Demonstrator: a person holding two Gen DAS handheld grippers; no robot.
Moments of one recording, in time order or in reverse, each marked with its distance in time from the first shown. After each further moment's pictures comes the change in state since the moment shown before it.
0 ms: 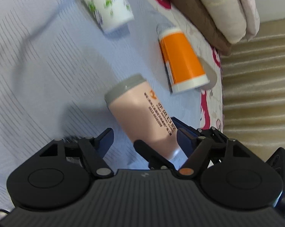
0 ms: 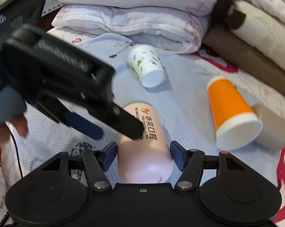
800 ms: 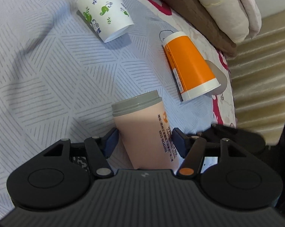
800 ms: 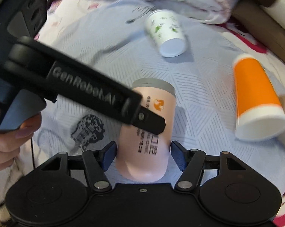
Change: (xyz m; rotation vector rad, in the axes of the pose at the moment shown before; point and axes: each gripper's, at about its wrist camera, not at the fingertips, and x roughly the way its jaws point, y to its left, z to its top) left arm 0.014 -0.003 0.005 0.102 -0.092 0.079; right arm 0.036 -0.013 0.025 -0.118 0.268 0.151
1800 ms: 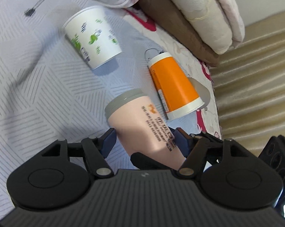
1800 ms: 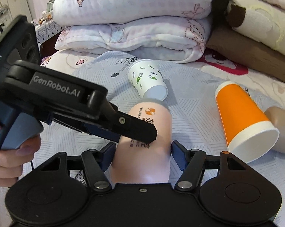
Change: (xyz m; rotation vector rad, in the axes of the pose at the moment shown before) left arm -0.009 0.015 0.025 0.018 -0.055 -0.122; right arm -0.020 -0.014 -0.014 0.181 -0.371 -0.012
